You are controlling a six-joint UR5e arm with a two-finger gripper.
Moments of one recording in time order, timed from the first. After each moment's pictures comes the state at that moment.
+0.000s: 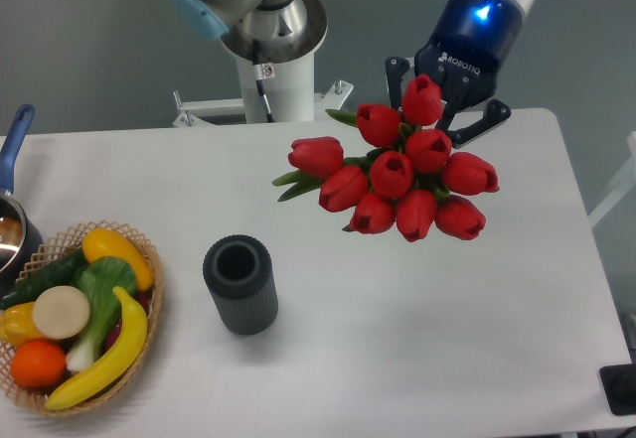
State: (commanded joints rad) arm 2.85 -1.66 -1.63 -0.95 0.44 0.98
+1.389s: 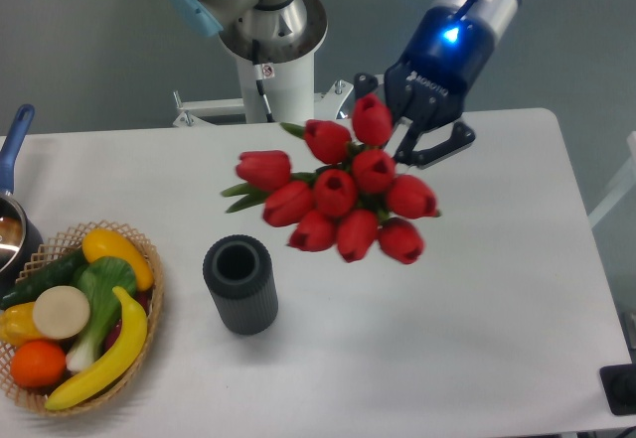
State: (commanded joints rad) arm 2.76 -1.73 -1.62 -0.88 0.32 0.98
